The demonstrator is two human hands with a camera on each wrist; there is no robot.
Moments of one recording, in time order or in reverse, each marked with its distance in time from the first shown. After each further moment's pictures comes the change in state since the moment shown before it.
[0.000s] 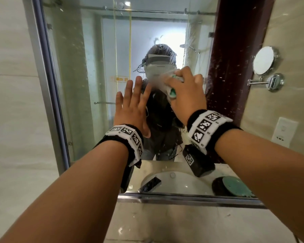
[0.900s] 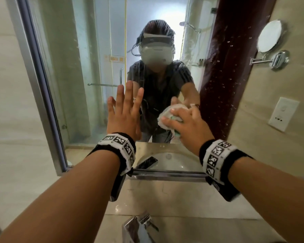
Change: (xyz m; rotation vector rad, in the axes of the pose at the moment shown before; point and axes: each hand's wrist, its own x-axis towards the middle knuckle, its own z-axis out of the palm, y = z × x) left_hand -0.062 0.007 0.065 -0.030 -0.078 -0.036; right_hand -0.139 0.043 0.044 -0.077 -0.292 -0.261
